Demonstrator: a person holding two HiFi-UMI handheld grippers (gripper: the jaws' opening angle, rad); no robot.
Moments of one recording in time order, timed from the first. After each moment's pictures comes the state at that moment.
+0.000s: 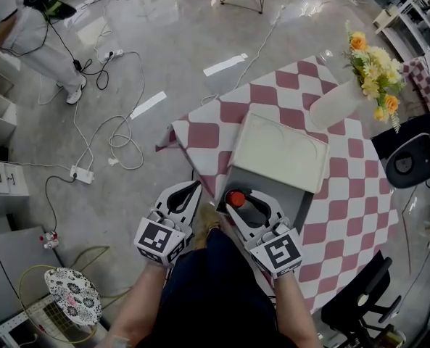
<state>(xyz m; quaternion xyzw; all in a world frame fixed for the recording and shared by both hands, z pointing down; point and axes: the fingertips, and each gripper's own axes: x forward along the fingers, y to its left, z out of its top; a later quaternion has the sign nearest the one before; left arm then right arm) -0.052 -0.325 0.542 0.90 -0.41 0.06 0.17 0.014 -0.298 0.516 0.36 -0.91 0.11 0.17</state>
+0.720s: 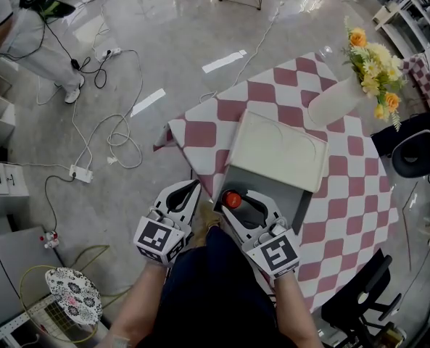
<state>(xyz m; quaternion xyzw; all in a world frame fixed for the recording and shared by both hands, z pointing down) -0.047 -0.328 0.550 0.89 -0.41 0.06 0.18 0.012 -0.295 0.519 0.34 -0.91 0.11 0.19</state>
